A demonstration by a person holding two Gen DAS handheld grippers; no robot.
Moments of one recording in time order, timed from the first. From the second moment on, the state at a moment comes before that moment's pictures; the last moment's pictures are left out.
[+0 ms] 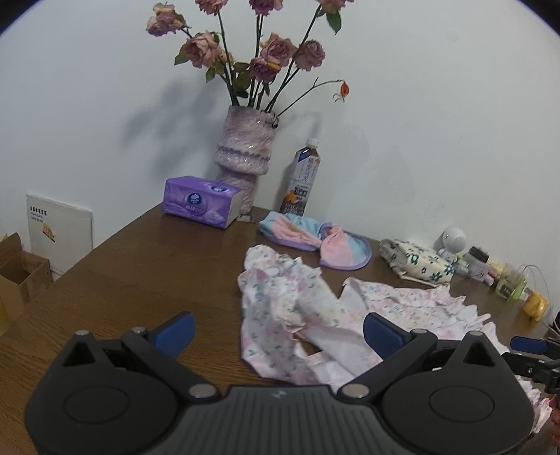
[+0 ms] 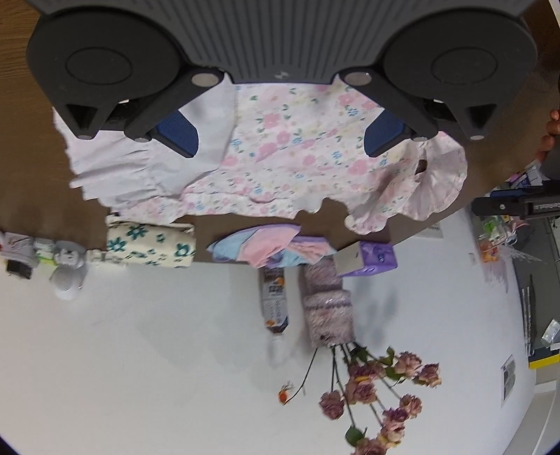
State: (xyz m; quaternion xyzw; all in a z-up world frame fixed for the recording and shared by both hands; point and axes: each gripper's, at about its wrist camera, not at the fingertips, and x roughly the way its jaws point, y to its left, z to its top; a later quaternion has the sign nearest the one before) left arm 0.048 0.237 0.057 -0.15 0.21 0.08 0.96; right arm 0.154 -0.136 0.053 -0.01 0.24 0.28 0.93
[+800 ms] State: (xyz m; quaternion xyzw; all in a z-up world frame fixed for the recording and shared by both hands) left arm 0.119 0.240 0.050 -0.07 0.28 0.05 0.96; right arm 0.191 -0.086 0.050 -0.07 0.29 0.31 0.90
